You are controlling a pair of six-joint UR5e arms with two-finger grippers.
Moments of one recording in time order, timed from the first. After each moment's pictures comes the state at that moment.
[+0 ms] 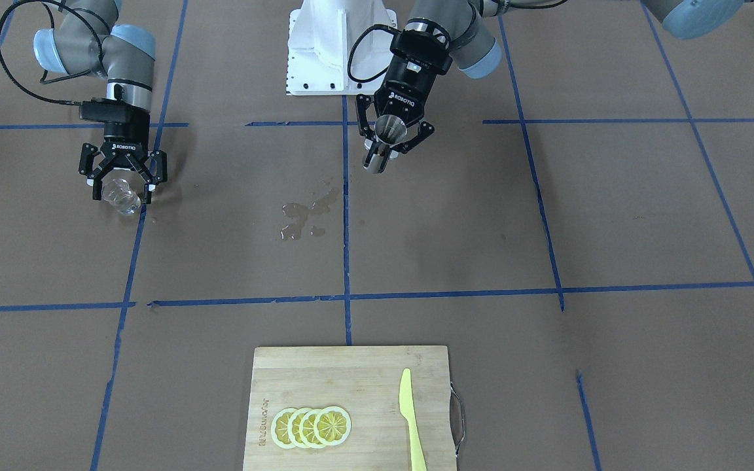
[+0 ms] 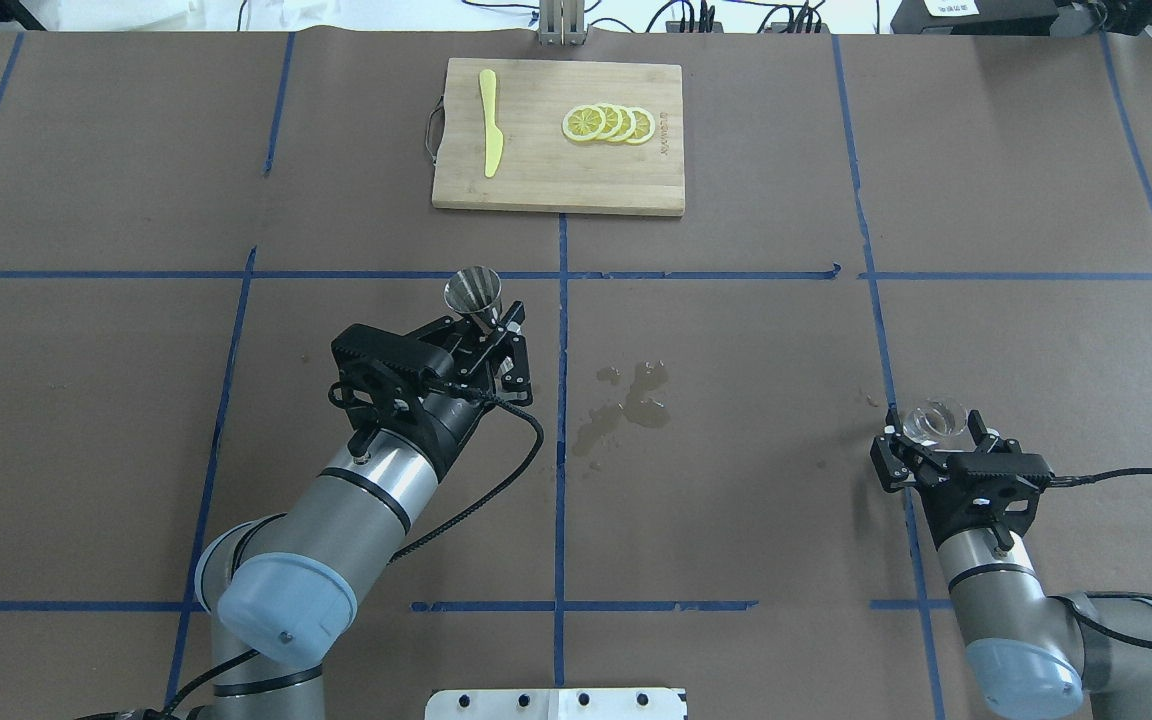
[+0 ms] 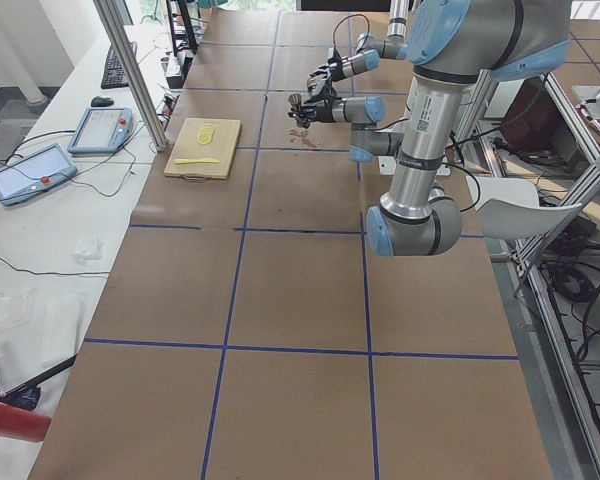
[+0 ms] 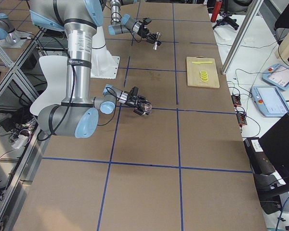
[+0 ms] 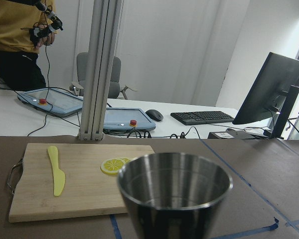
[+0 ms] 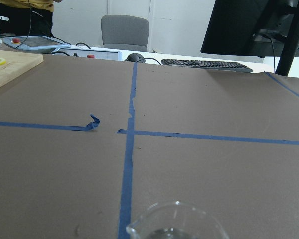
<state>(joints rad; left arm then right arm) -0.21 -2.05 -1.73 -2.58 -0.75 -0.86 0.10 -1.71 1.75 -0.97 0.52 1.58</state>
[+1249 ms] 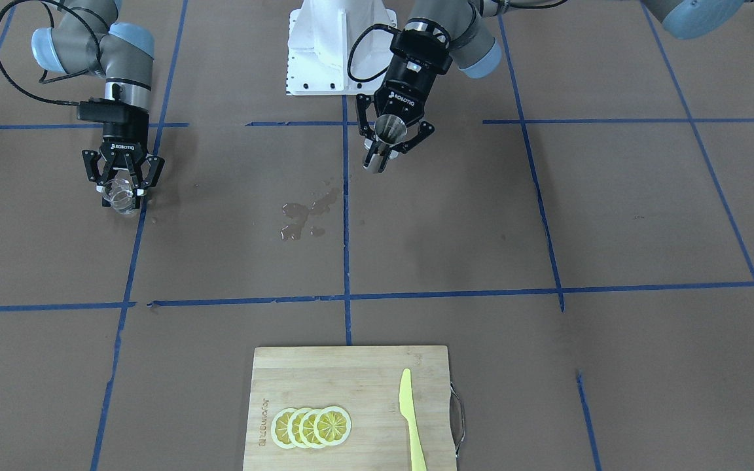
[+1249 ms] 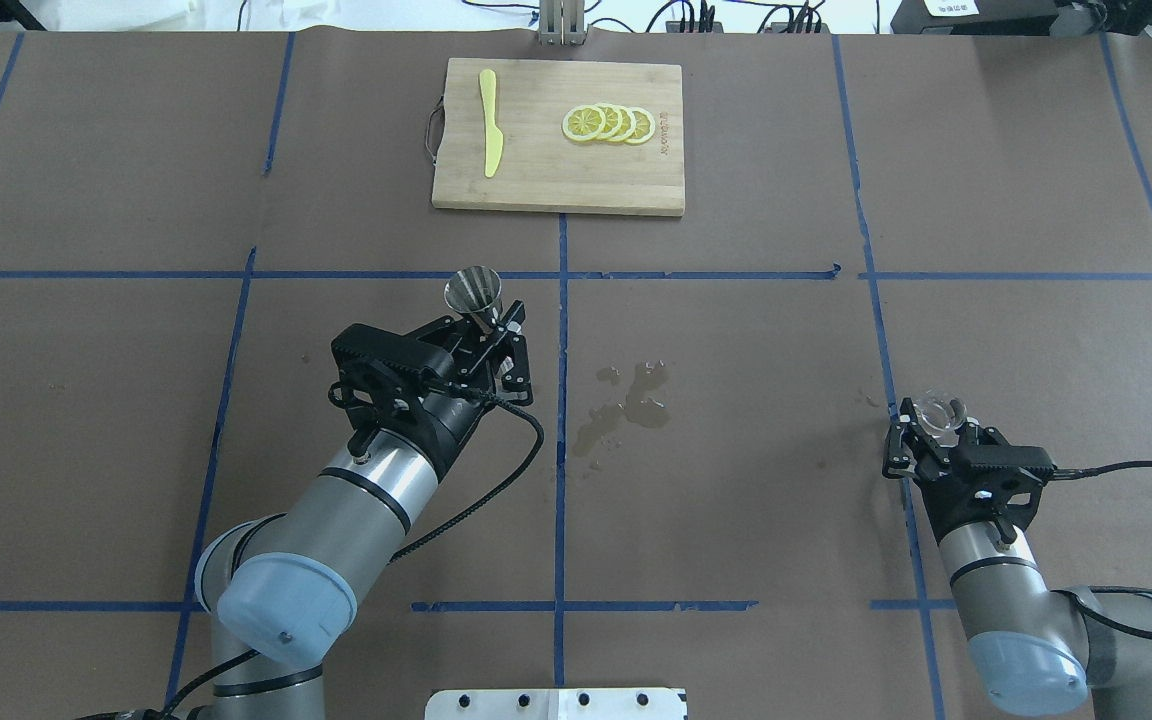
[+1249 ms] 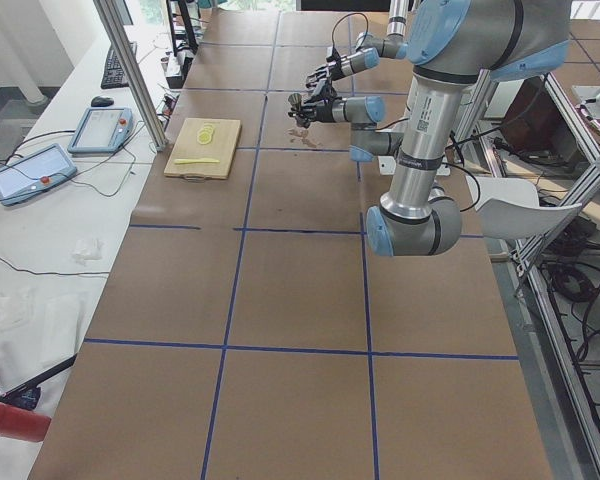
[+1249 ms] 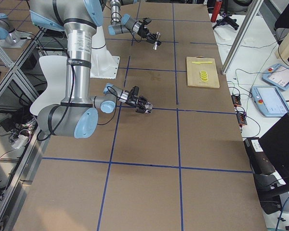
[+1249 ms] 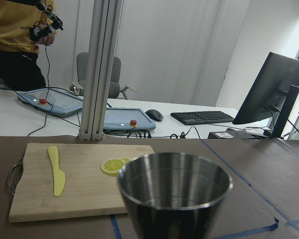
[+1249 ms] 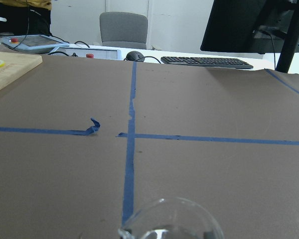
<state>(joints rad) -0.21 -2.05 -1.73 -2.58 -0.75 -0.86 0.11 -1.72 1.78 -0.97 0.54 1.57</state>
